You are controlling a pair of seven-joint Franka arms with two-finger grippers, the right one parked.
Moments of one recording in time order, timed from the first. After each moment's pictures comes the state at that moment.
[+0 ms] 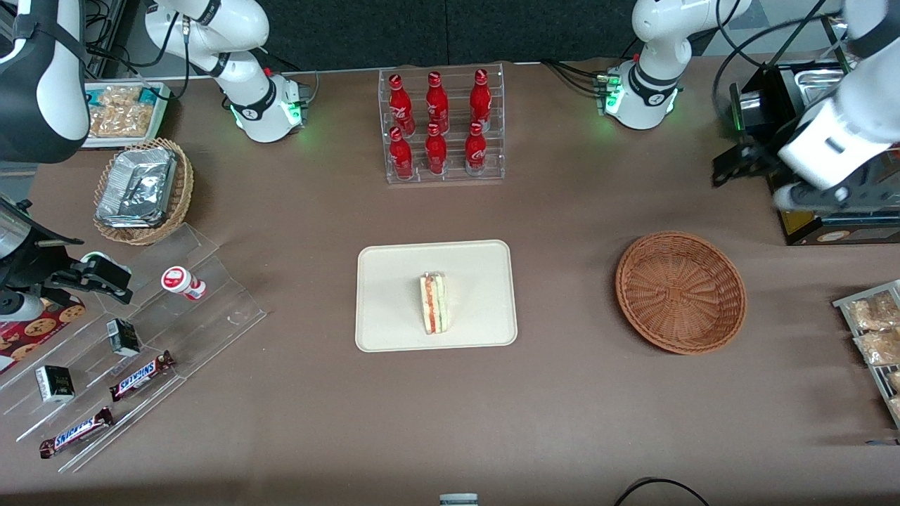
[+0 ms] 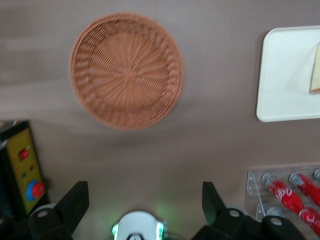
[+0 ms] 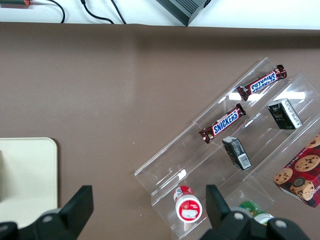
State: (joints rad) arm 0.31 -0.08 -0.37 -1.64 -0.07 1.40 -0.05
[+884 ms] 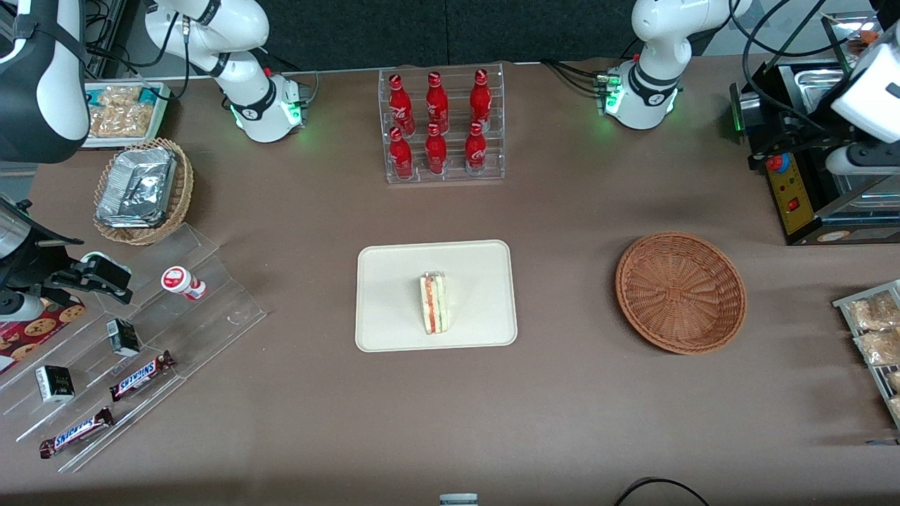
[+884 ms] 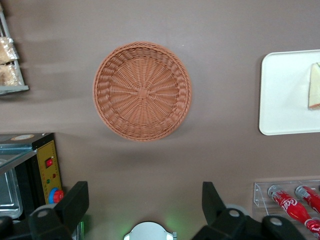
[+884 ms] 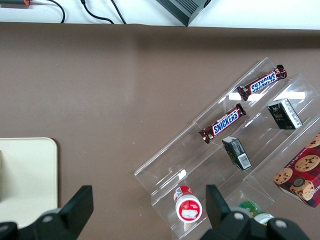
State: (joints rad) arm 0.19 -0.08 -0.27 -1.54 -0.03 1.41 -0.05
